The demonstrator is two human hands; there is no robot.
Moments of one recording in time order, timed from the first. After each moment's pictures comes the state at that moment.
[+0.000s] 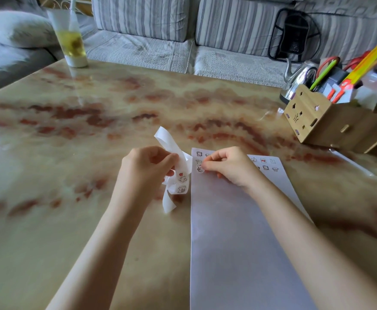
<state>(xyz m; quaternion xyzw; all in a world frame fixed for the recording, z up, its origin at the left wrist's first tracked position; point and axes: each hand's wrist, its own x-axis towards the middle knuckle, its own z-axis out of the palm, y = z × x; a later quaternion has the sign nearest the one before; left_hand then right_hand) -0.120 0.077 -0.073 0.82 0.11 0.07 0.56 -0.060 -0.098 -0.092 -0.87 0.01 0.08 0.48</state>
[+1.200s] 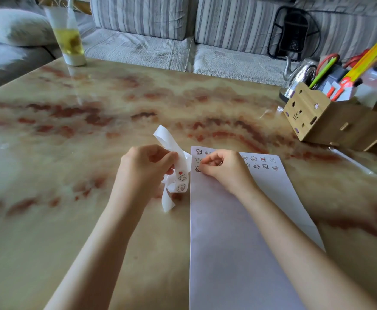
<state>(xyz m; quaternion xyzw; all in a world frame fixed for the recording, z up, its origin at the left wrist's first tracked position) -0.119 0.077 -0.075 0.82 0.10 0.07 0.56 -0.058 -0.095 -0.118 -0.89 0.00 0.00 0.46</state>
